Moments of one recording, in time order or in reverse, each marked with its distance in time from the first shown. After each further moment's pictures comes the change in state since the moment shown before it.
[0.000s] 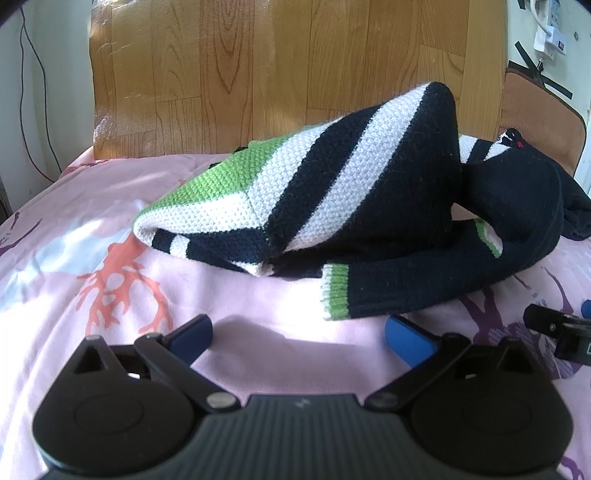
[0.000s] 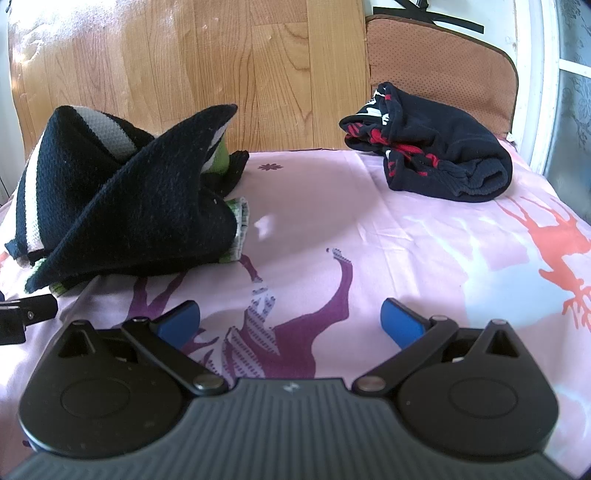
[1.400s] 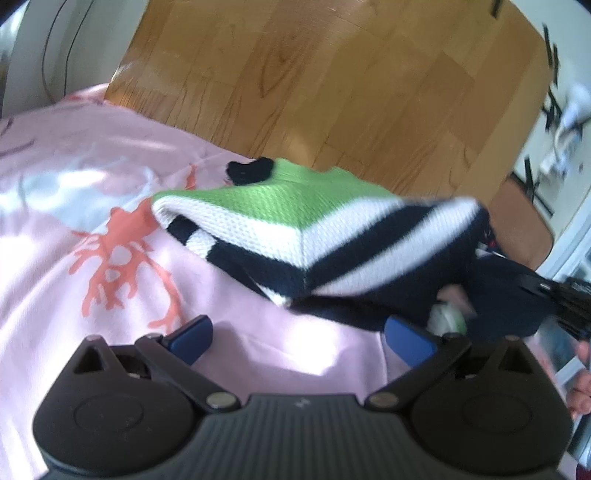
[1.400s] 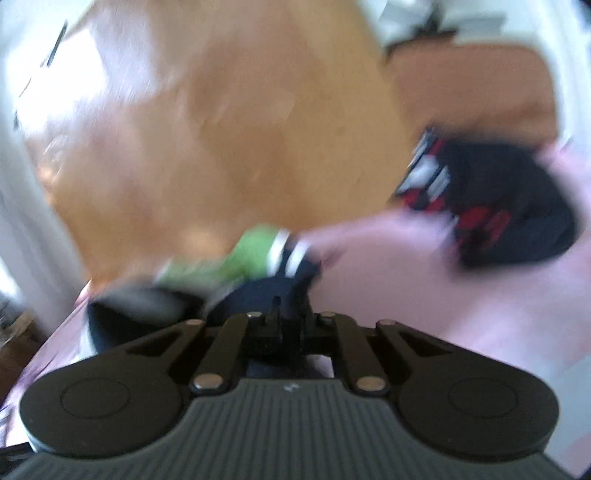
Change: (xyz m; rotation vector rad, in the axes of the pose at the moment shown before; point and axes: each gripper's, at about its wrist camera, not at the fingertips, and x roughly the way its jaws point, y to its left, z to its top) left arm -0.004 0.075 0.002 -0.352 -0.065 -0.276; right arm 0.006 -0.028 0.093 0.211 -0.147 0.236
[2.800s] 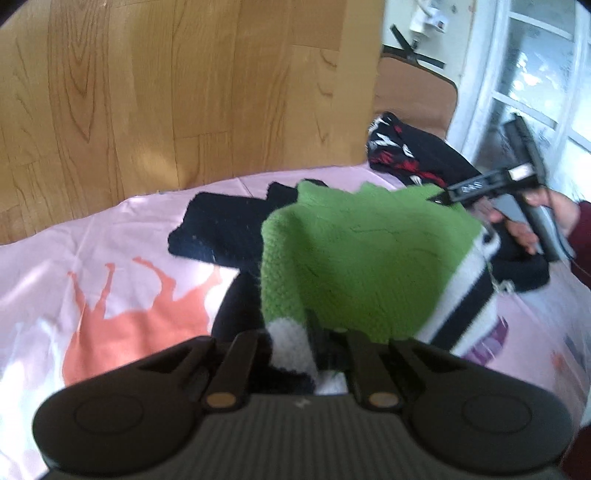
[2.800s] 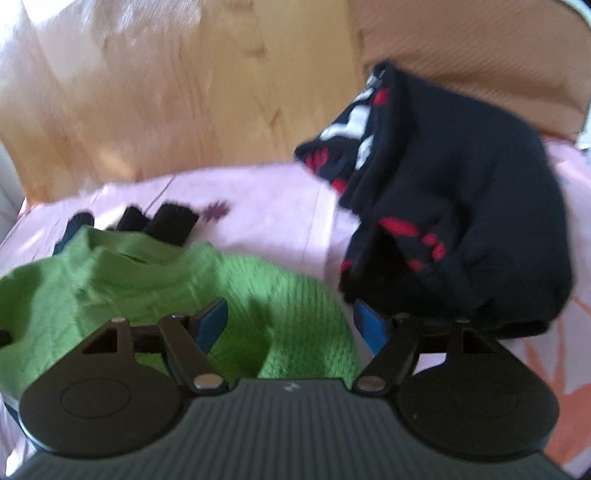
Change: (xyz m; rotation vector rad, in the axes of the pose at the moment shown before) left arm 0.034 -0.061 0.050 0.626 0.269 -0.171; right arm 0.101 -0.080 0.033 -0.164 0.419 -0.038
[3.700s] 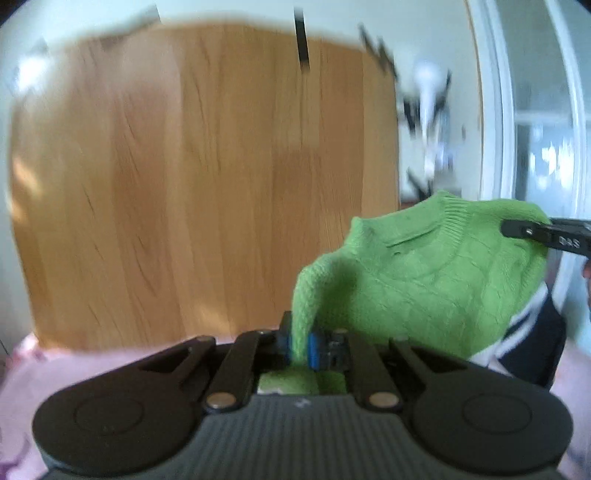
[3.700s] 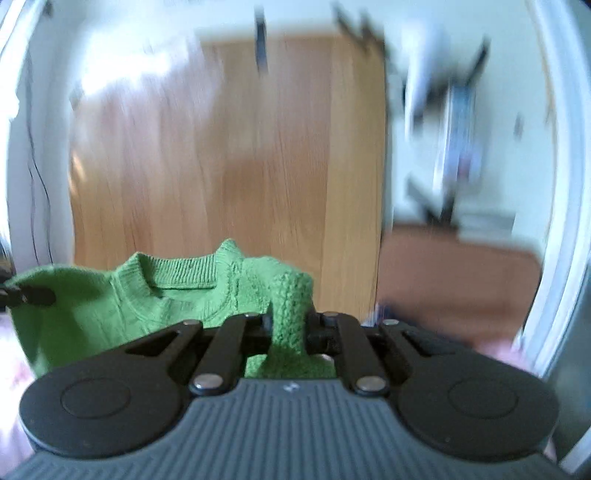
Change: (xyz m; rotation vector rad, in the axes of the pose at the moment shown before) left arm -0.118 -0.039 0.049 -0.011 -0.469 0.207; right arm -0.190 0.087 -0.022 -0.262 -0.672 -0.058
